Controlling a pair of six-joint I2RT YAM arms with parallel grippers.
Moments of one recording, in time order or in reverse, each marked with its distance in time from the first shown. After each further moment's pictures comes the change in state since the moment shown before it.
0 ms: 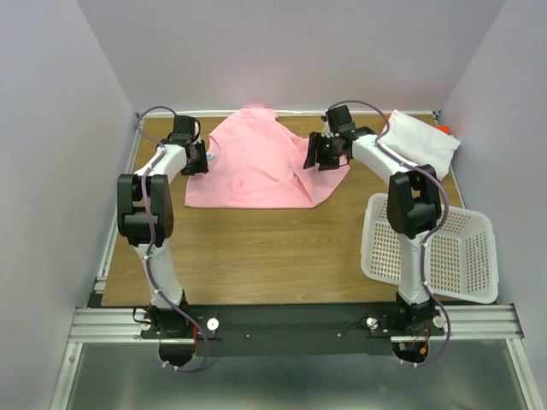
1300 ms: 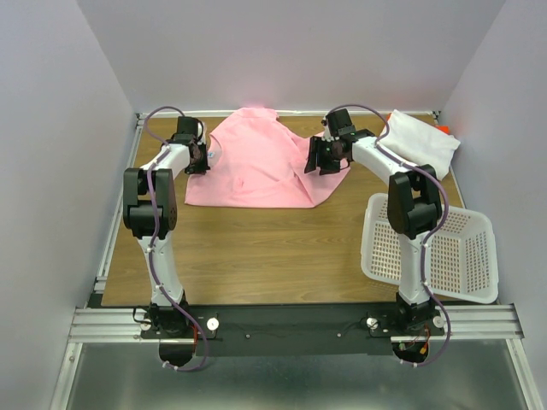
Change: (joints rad) left arm -0.009 0.105 0.053 0.044 0.055 0.075; right arm 0.000 -0.009 -0.042 0.000 0.000 -0.001
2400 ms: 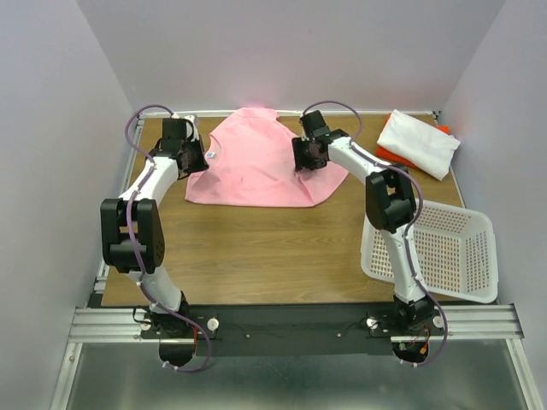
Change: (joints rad) left arm 0.001 -0.361 -0.257 0.091 0.166 -0.116; right arm 0.104 0.196 0.233 -0.018 0.233 -0.131
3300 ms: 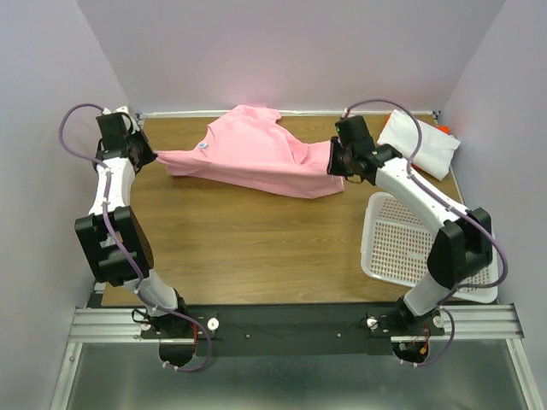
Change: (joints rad) left arm 0.308 -0.053 0.093 -0.036 0.028 0.009; right arm 0.014 -0.649 -0.489 0.027 0.153 0.171
